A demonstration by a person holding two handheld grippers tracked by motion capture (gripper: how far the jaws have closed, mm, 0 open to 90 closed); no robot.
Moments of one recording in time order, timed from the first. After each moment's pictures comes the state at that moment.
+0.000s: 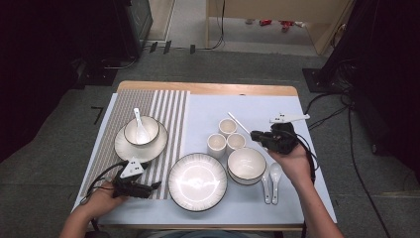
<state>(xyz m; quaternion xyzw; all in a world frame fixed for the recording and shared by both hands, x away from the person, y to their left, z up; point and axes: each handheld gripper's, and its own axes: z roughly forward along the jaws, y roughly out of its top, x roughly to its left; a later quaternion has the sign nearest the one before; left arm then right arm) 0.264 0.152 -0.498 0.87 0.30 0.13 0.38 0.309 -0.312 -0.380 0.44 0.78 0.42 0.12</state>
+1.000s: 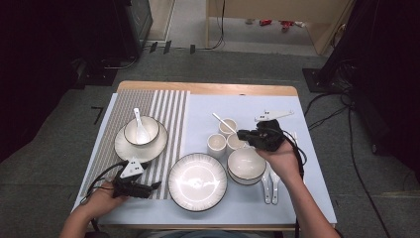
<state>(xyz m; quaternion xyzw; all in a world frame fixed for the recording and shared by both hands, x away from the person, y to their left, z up) 0.264 0.152 -0.498 0.87 0.30 0.13 0.38 0.317 -0.278 -0.374 0.40 0.80 0.43 0.10</state>
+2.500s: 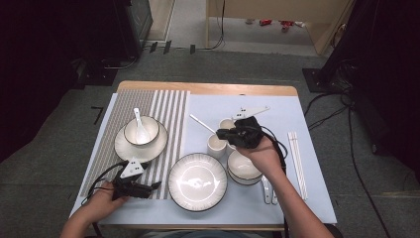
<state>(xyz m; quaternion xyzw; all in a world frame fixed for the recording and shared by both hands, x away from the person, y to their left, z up) 0.264 0.151 -0.498 0.87 0.30 0.13 0.38 0.326 -0.225 -0.367 0.34 0.83 0.44 0.08</state>
